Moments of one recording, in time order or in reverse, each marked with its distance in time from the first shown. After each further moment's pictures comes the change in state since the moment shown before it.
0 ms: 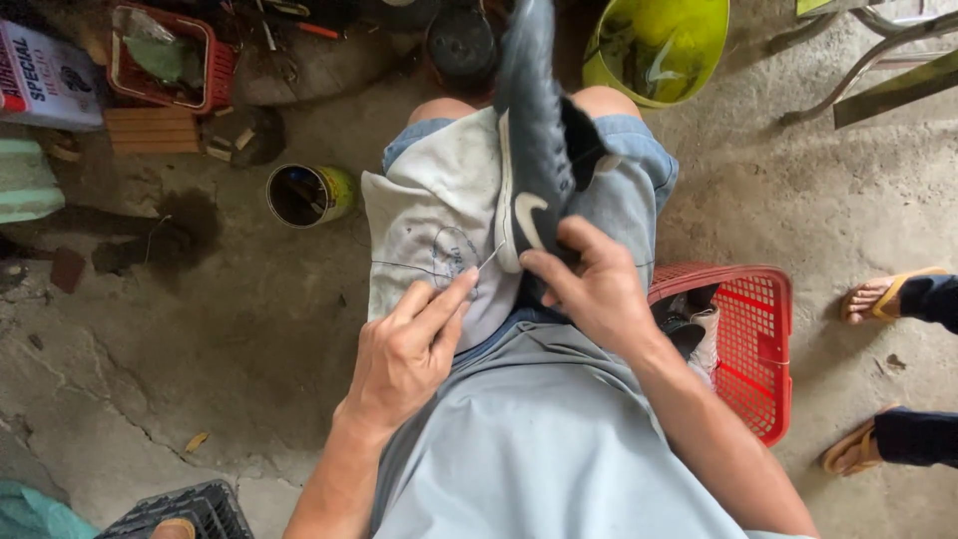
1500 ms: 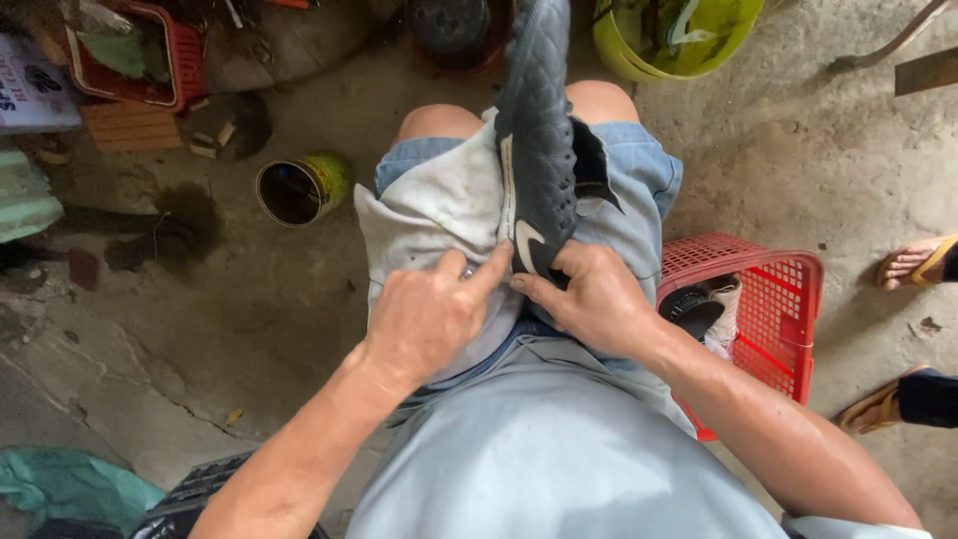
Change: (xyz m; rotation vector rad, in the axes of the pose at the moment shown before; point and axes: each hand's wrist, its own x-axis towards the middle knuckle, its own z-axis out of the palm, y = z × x) left_hand 0.081 -0.030 0.038 0.483 -0.445 0.210; right_hand 0.037 -0.021 -0.017 -0.201 -0.243 0.194
